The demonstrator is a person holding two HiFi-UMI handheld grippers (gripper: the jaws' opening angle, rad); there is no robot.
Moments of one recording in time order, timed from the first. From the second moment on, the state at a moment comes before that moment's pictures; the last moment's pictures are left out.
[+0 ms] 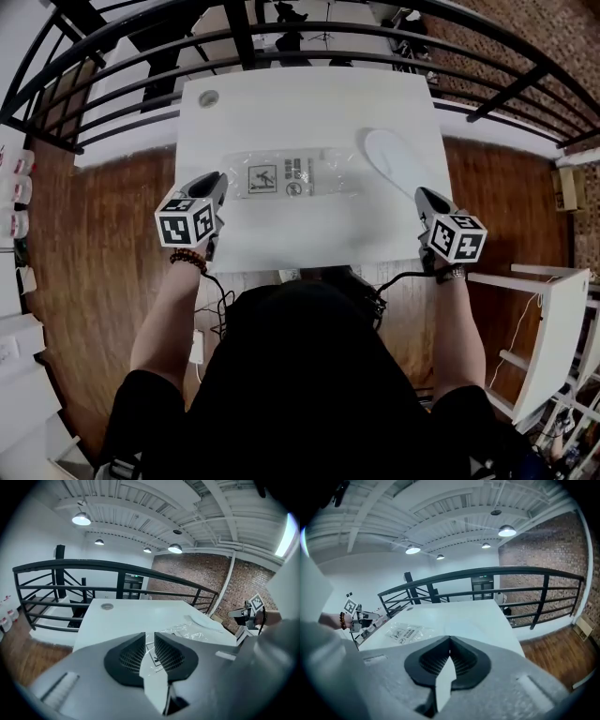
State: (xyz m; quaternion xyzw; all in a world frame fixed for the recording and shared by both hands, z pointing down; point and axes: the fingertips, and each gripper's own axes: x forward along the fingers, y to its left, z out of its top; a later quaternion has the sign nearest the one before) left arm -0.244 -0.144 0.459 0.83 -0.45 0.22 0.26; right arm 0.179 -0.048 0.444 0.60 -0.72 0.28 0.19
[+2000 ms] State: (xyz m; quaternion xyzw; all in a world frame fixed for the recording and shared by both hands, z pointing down) left arm -0.047 0.080 0.337 0.93 -0.32 0.20 0.04; right arm 0.017 0.084 0.335 0.51 -0.84 0.09 0.15
